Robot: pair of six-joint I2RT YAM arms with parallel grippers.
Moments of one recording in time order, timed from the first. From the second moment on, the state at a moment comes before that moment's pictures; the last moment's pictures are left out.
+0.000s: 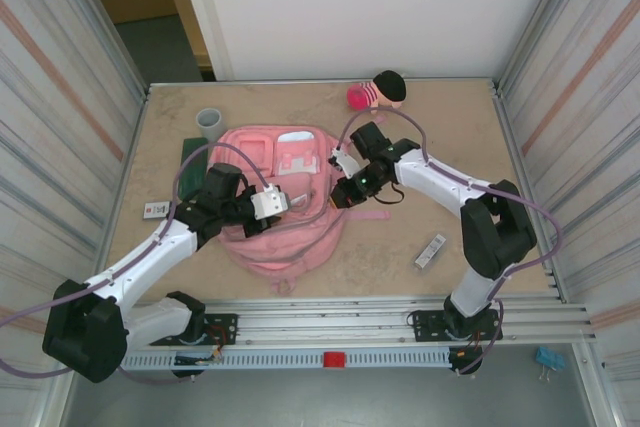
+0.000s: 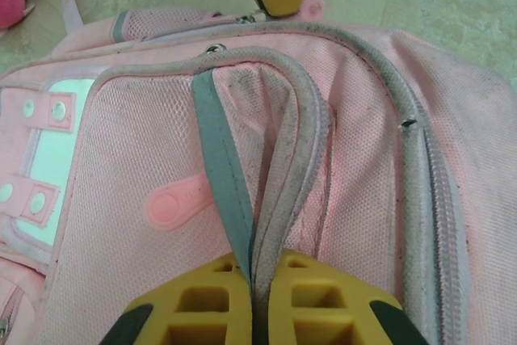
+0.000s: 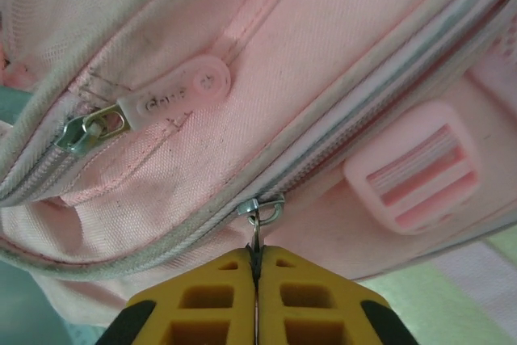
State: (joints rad) left arm -0.46 1.10 0.67 -0.33 0.45 0.79; right arm 0.56 1.71 1.23 -0.72 -0.56 0.09
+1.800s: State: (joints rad) left arm -0.39 1.05 0.66 -0.29 0.61 0.70; right arm 0.44 1.68 1.10 -0.28 -0.89 0.26
